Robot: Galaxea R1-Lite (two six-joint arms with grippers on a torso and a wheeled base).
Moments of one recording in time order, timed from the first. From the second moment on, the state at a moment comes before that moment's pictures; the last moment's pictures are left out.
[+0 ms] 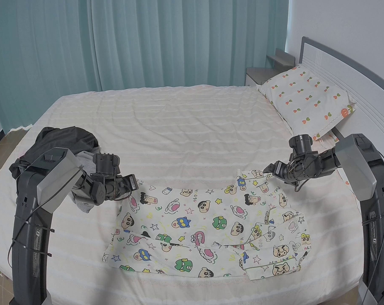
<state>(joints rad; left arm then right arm) -0.11 2.59 -1.45 -0.52 -0.12 -0.39 0.11 2.59 -1.72 -0.09 0.08 0.50</state>
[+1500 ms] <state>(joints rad) -0.12 2.50 -1.41 -0.42 -0.07 -0.39 0.12 2.70 -2.00 0.13 0.14 0.73</state>
